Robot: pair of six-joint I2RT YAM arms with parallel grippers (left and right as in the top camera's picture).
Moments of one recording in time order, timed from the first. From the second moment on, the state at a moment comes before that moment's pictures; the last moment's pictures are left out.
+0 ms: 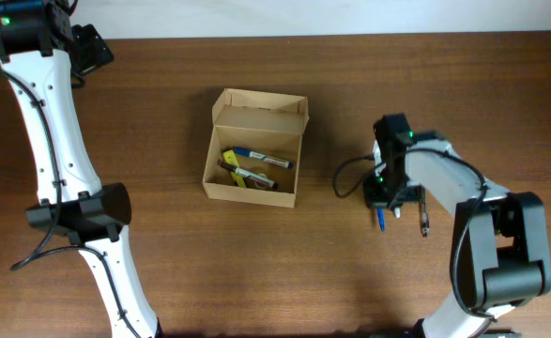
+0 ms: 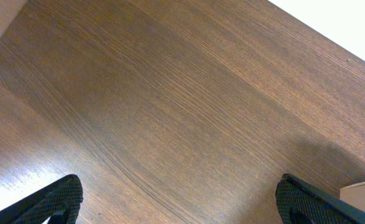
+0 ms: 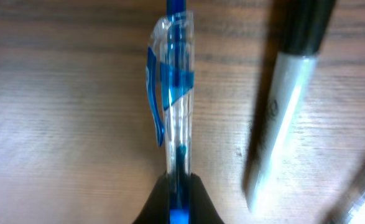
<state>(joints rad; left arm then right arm) 0.16 2.38 2.95 -1.69 -0.27 -0.40 0.14 1.84 1.16 -0.93 -0.03 0.13</state>
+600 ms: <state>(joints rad) 0.16 2.38 2.95 -1.69 -0.27 -0.40 0.56 1.85 1.90 -1.14 -0.07 -0.44</state>
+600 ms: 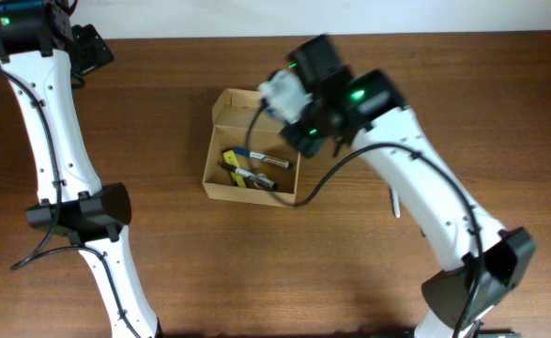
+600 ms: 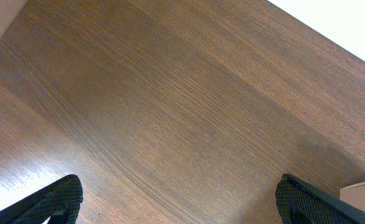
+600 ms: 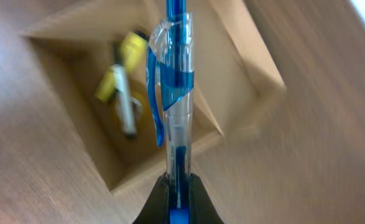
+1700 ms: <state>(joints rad) 0.16 2.38 2.95 -1.69 -0.27 -0.40 0.65 2.30 1.90 -1.08 -0.04 -0.65</state>
